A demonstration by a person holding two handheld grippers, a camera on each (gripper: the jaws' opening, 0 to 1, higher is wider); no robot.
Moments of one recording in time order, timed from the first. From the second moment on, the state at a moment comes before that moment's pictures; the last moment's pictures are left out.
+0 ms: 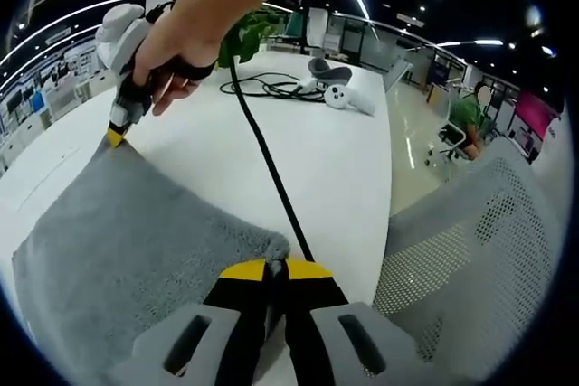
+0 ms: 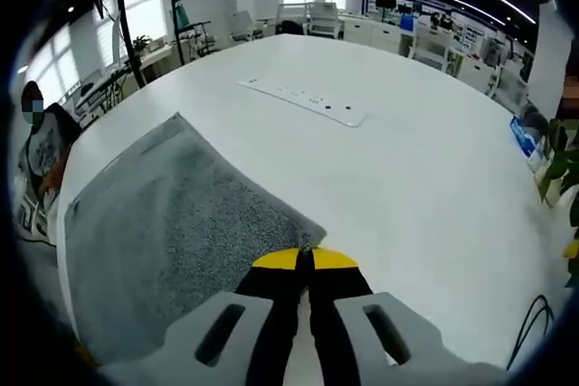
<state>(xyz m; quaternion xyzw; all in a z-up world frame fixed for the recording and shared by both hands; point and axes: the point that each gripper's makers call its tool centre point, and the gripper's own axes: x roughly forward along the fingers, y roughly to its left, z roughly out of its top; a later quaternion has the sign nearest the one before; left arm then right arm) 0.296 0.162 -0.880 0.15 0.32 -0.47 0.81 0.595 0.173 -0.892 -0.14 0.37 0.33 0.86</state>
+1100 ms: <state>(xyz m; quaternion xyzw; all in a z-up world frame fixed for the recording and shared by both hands) 0.307 0.160 -0.835 0.12 0.27 -0.46 0.84 0.594 0.167 -0.853 -0.12 0.37 0.30 0.87</state>
